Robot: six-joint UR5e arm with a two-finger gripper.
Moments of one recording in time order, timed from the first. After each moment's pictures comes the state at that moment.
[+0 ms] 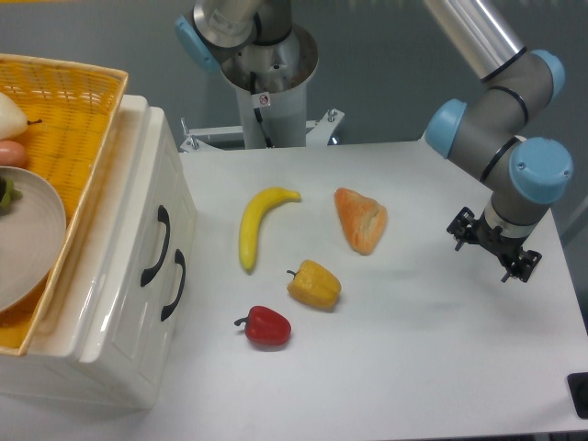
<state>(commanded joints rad) 2.81 -2.15 -1.46 -1.09 1.58 1.50</state>
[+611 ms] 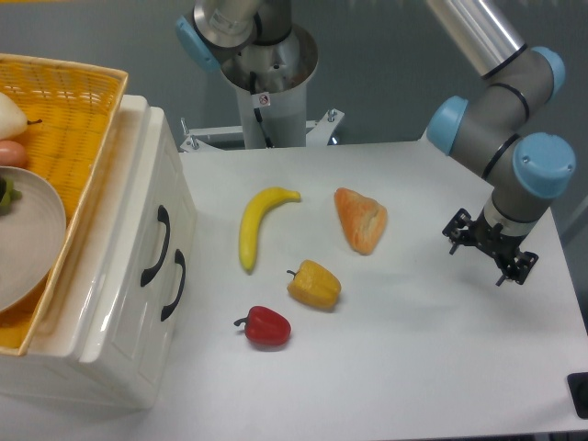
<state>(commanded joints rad) 2.86 -2.09 -1.55 -1.05 1.36 1.50</state>
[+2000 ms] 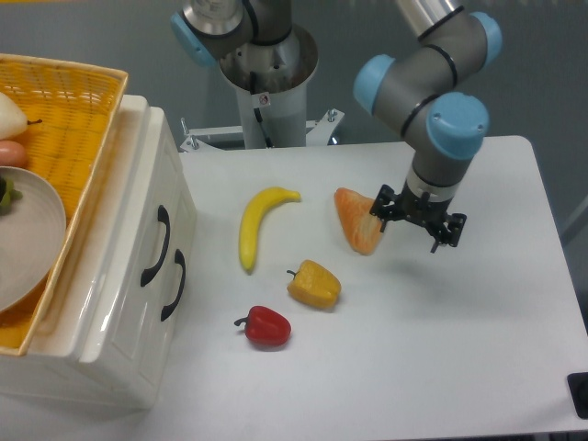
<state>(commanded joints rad) 2.65 -1.85 -1.70 -1.17 1.49 1.00</state>
